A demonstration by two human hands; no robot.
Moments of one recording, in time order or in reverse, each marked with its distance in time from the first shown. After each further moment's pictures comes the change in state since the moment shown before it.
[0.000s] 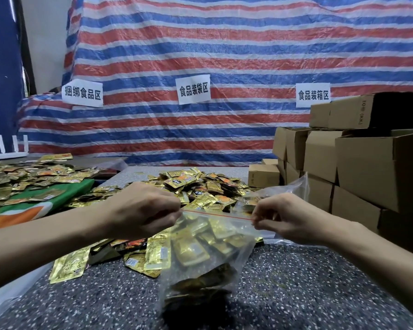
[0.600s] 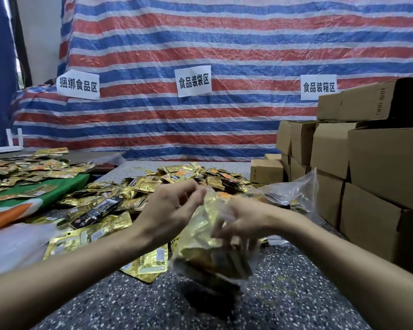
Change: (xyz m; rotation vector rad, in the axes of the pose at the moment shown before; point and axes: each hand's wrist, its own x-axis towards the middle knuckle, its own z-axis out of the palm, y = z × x) left_hand 0.036 0.018 0.069 -0.600 0.364 -0.555; right_hand 0.075 -0.008 0.042 0.359 -0.379 0.278
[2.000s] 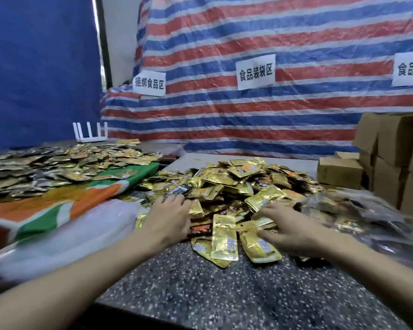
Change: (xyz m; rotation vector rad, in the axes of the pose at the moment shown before) left_hand -0.078 -0.120 -0.086 1.097 -0.271 -0.310; right_hand 0.060 -0.013 0.063 -0.508 0.247 -0.211
